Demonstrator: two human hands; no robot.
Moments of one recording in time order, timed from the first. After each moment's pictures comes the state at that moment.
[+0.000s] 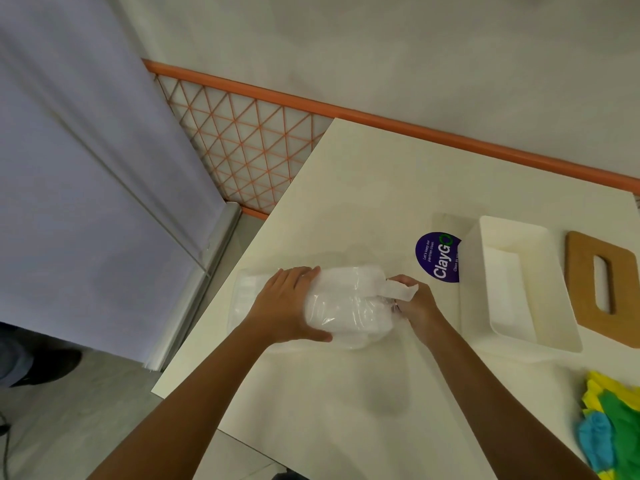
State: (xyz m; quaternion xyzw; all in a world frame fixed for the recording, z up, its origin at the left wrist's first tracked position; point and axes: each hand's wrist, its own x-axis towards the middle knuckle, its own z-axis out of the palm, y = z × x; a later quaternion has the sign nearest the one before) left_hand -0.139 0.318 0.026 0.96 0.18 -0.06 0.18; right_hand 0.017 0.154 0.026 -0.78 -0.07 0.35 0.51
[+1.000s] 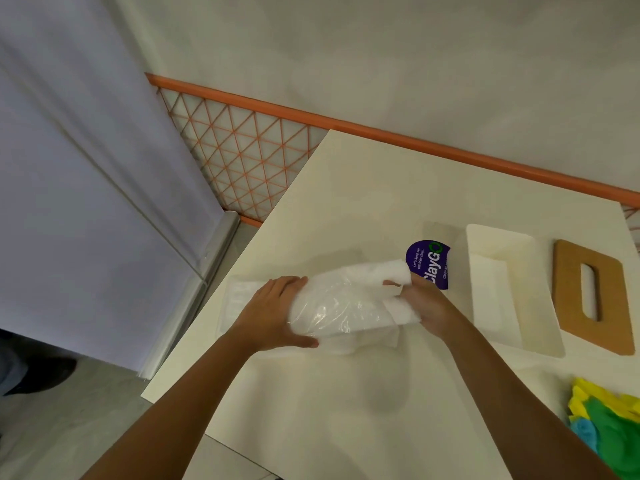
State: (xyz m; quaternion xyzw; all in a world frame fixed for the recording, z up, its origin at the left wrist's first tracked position) left_hand -0.145 0.317 0.022 0.95 0.20 -0.06 0.23; right_hand 0.049 0.133 0.036 -0.73 -0.07 0.42 0.54
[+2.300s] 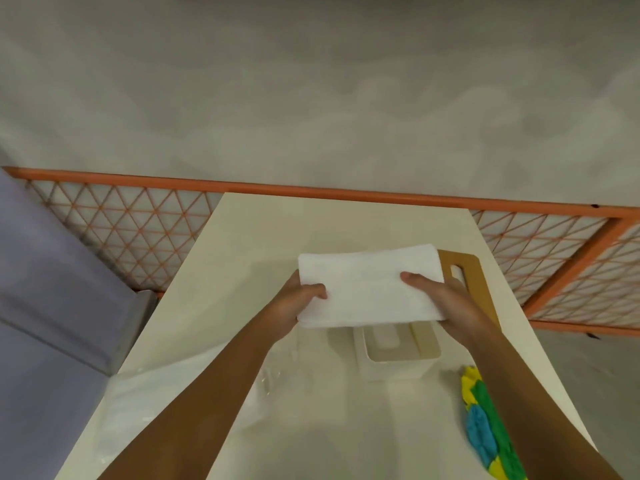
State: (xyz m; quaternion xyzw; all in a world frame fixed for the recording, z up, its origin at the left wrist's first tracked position) left_hand 0.031 0.203 0.118 0.64 0.23 -0.05 0.73; right_hand 0.102 -0.011 0.145 -0.70 0.03 0.23 0.67
